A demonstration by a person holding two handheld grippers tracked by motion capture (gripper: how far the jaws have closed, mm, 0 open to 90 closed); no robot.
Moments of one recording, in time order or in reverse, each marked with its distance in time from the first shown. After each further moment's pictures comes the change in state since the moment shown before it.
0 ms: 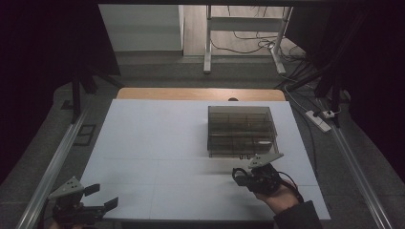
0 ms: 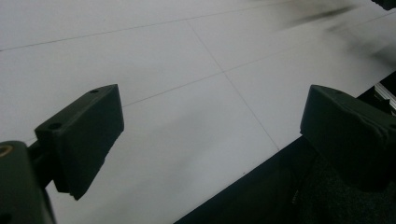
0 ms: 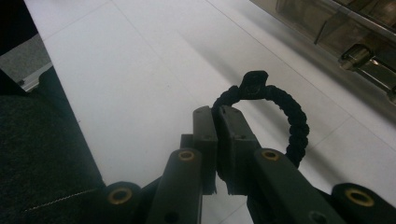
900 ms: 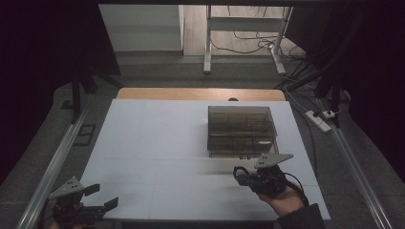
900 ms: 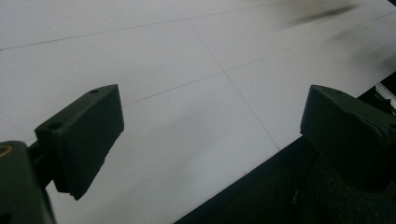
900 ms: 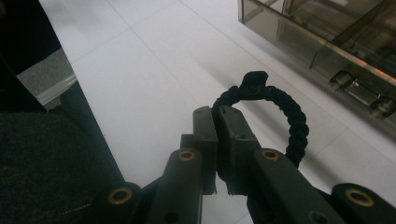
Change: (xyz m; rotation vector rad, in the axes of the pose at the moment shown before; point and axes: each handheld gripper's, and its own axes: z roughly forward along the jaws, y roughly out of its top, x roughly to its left) left arm 0.000 0.000 0.000 0.001 0.002 -0.003; right arm 0.010 0.005 -0.023 -0.084 0.020 0.016
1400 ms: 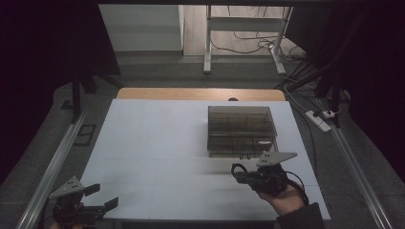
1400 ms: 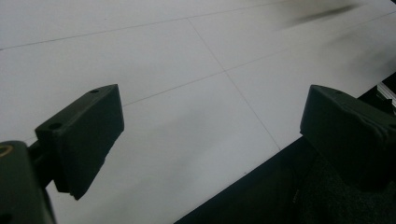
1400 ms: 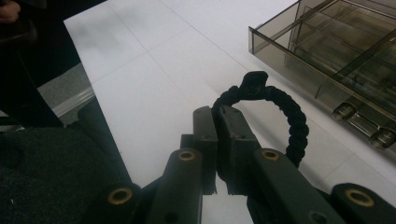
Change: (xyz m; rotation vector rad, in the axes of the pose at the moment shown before) left arm 0.000 0.000 0.001 0.003 0.004 -0.002; right arm 0.003 0.008 -0.007 -0.067 0.038 -0.006
